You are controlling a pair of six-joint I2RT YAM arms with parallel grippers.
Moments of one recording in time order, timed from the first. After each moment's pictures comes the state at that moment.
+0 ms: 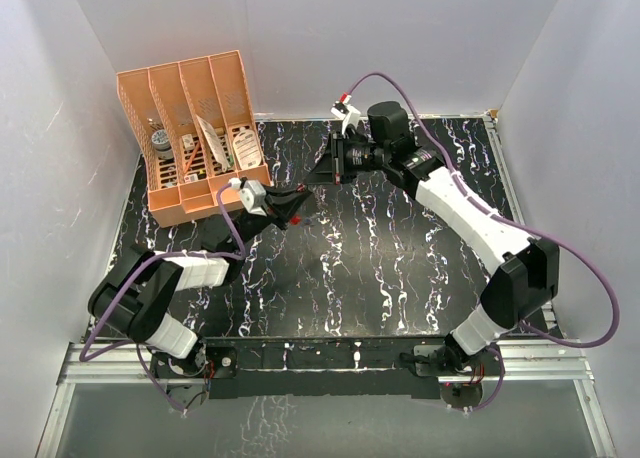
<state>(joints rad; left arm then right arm) -0.50 1.51 0.48 1.45 0.46 -0.21 0.53 1.57 1.51 -0.35 -0.71 0.51</state>
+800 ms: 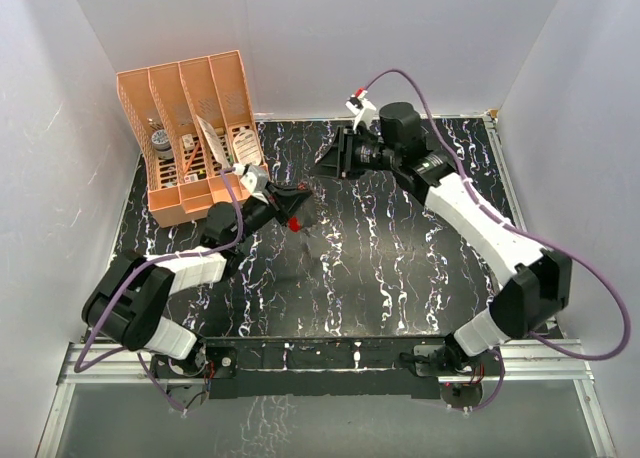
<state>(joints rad) -0.50 1.46 0.51 1.20 0.43 -0.32 0.51 1.53 1.48 -0.32 -0.63 0.58</state>
